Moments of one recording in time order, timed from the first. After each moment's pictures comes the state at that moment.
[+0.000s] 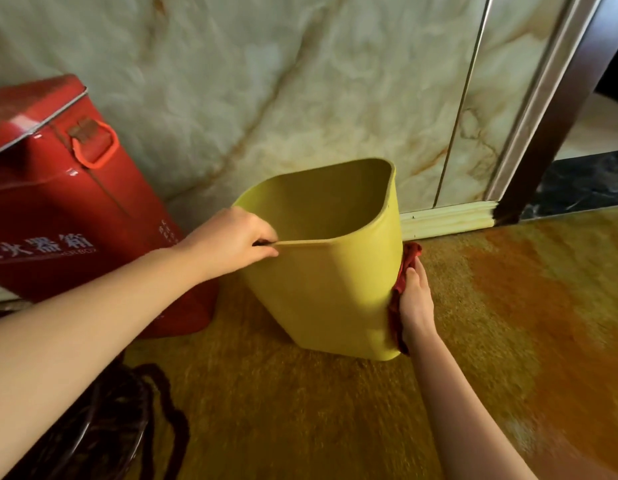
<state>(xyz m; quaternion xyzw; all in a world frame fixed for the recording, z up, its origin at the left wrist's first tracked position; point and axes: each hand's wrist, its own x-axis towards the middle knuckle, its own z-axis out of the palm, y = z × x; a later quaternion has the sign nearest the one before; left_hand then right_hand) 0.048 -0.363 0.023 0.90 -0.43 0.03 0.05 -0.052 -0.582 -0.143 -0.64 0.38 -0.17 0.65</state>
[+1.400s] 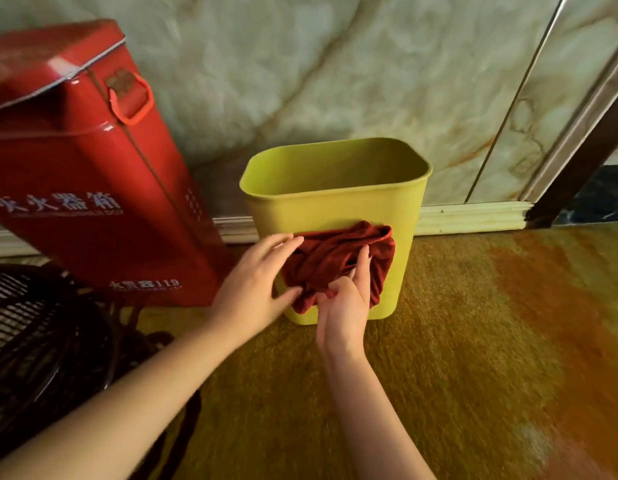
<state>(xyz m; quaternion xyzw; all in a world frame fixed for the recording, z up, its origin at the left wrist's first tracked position) 0.002 -0.320 -0.066 0.91 -0.32 0.09 0.26 -0.043 -0.431 -0.100 -0.40 0.24 -0.20 0.86</state>
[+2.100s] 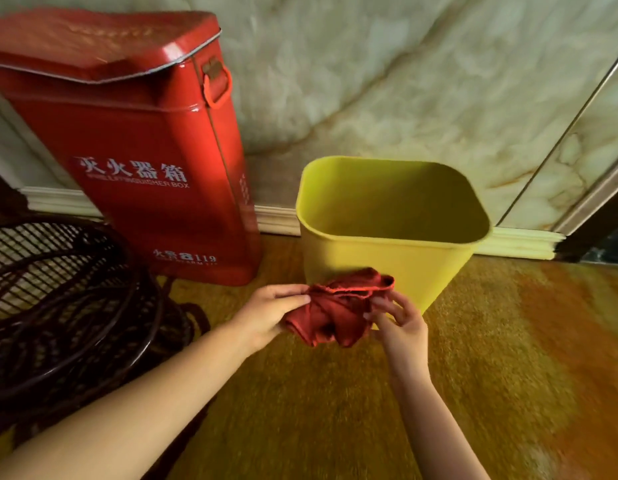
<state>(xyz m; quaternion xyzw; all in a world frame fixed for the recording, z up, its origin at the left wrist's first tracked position) -0.021 -0.288 -0.100 0.64 0.10 -0.26 0.71 -0.084 -0.464 -0.141 -0.60 0.25 -0.11 0.75</state>
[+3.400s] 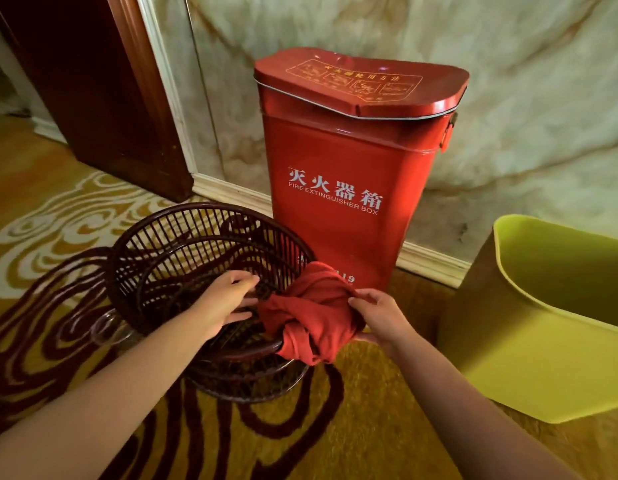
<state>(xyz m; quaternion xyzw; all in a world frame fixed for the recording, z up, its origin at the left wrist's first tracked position) -0.017 0.016 -0.077 0.70 0.28 -0.08 0.65 0.010 -0.221 -0.089 -0.72 0.12 0.20 0.65</state>
